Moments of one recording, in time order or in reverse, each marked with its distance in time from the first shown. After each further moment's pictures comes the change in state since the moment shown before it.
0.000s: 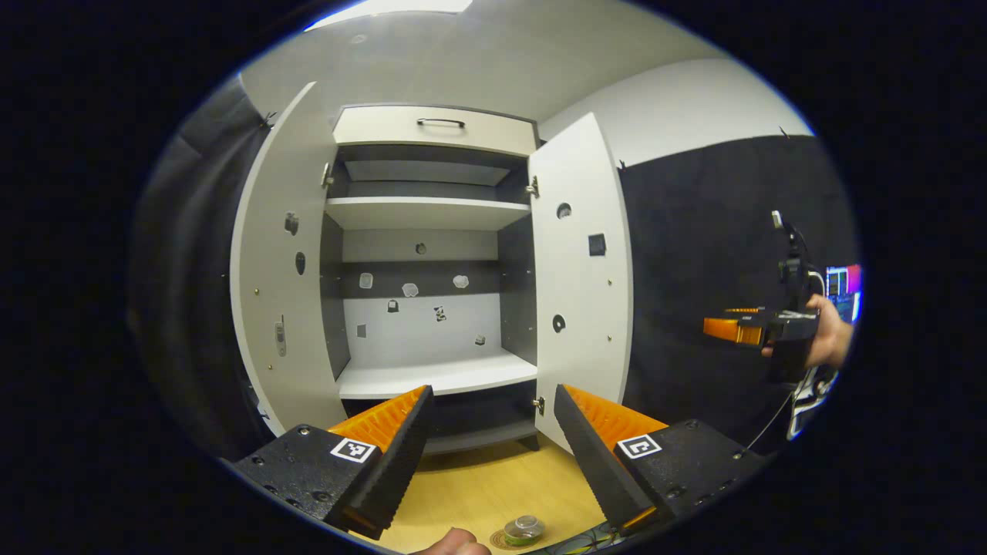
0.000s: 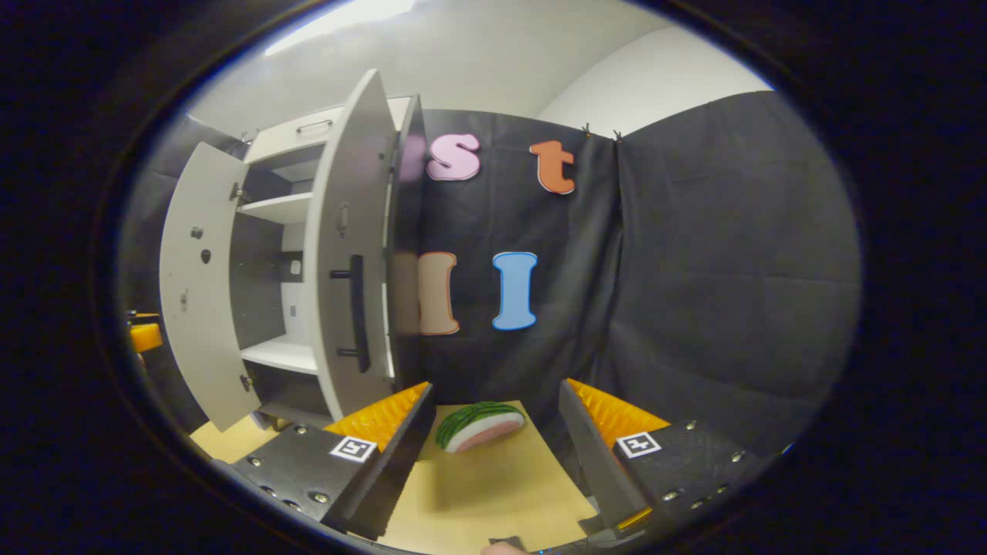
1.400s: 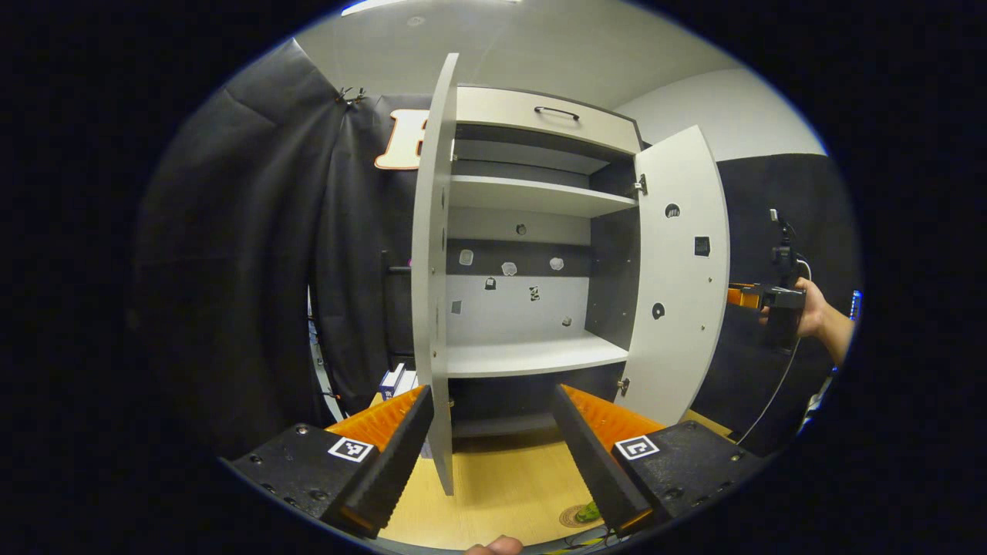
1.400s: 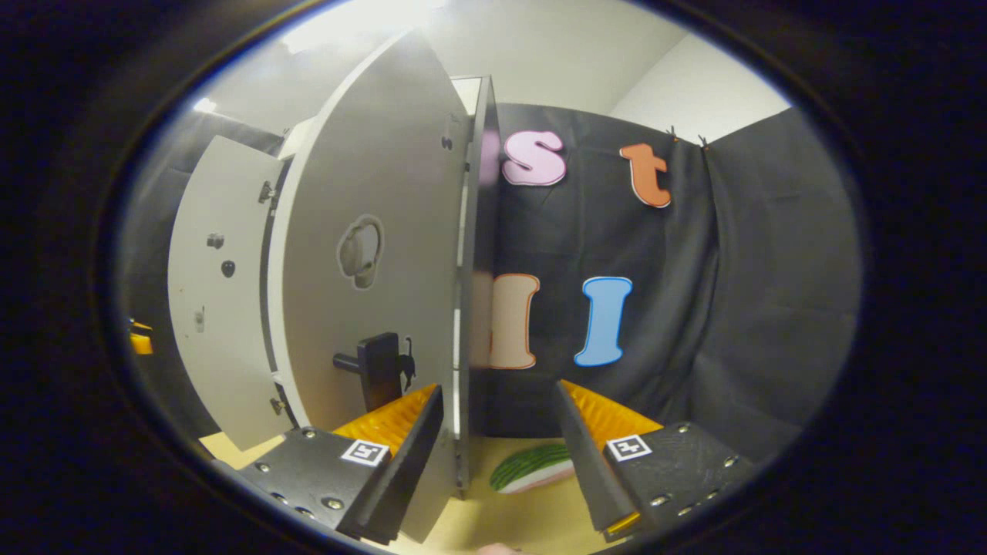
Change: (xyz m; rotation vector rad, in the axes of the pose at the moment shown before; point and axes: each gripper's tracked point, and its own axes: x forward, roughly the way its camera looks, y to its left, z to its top) left arm -0.058 0.160 -0.017 -0.038 0.091 0.205; right arm 0.107 0.158 0.050 -0.031 -0.040 0.288
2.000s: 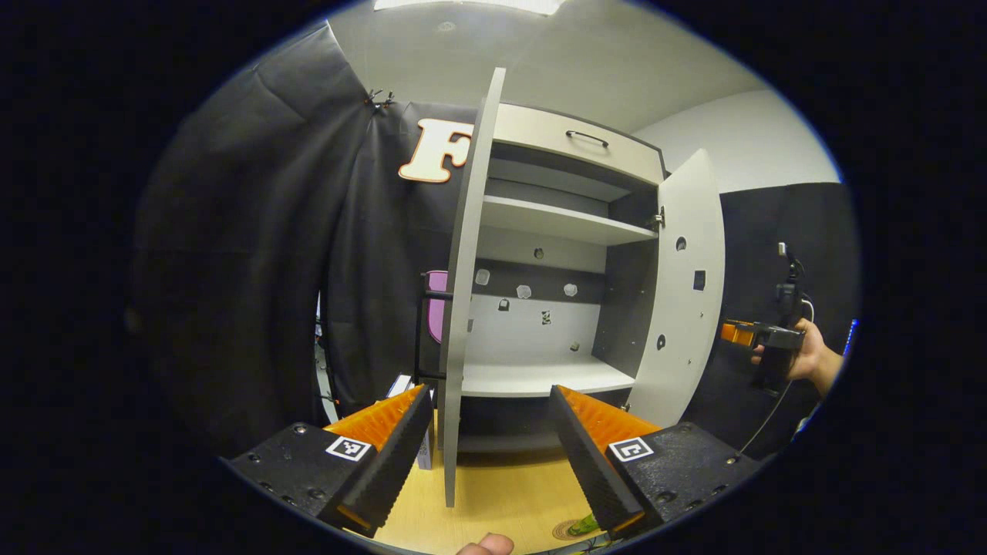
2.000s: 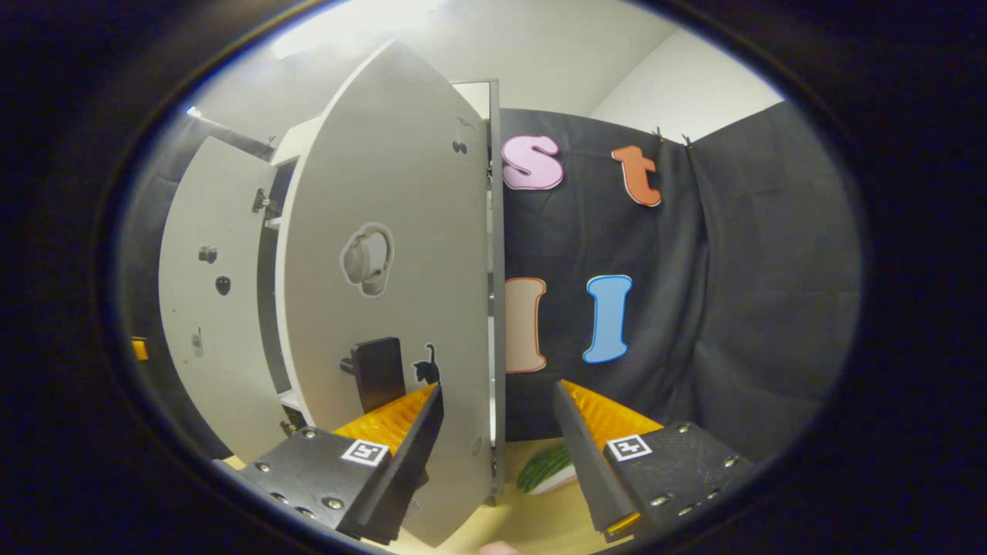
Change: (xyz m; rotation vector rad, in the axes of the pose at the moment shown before) left arm -0.001 0.017 0.034 -0.074 -0.097 0.003; right arm 0.003 0.052 0.002 0.040 -0.031 -0.098
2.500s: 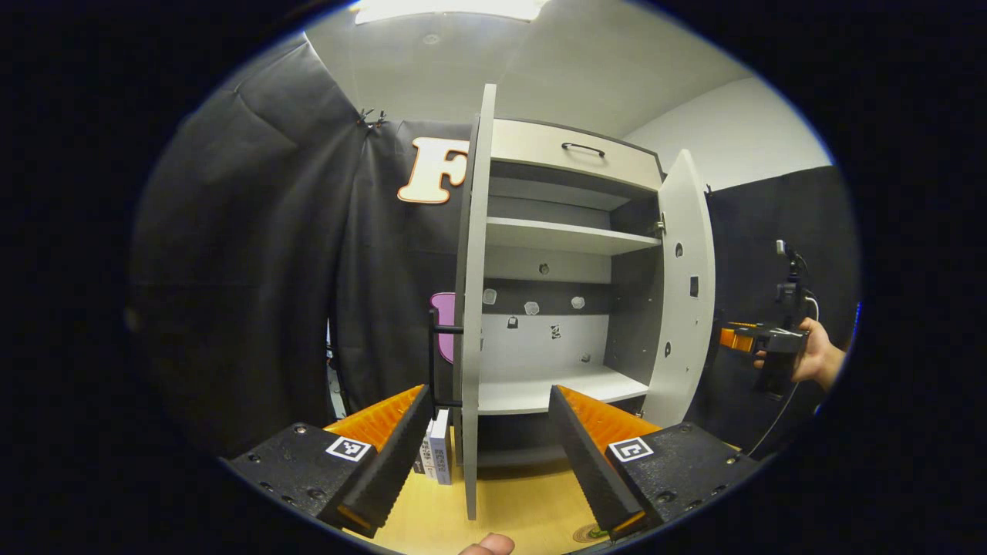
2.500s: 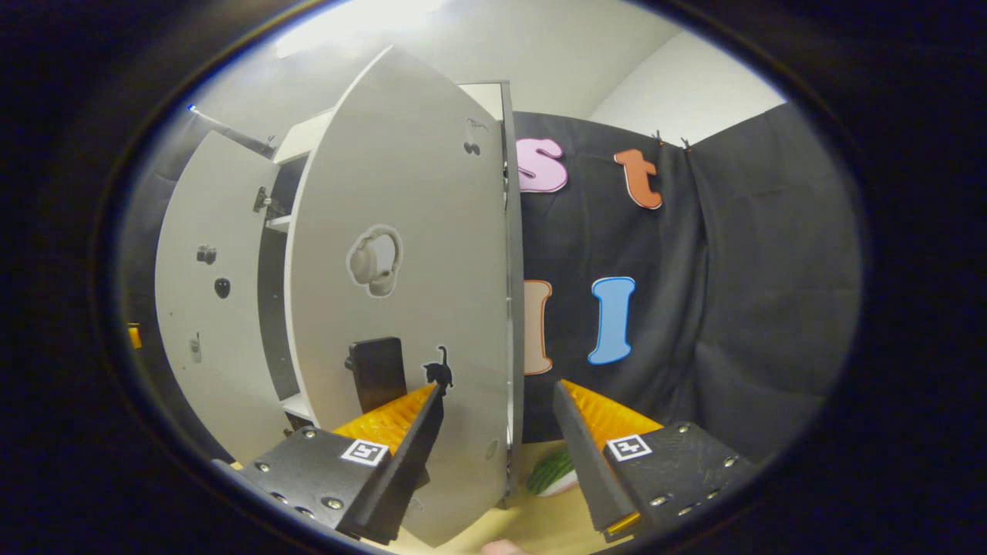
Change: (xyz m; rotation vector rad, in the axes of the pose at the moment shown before) left arm 0.001 0.011 0.025 0.076 -0.042 0.042; right arm 0.006 0.025 0.000 0.017 -0.021 -0.006
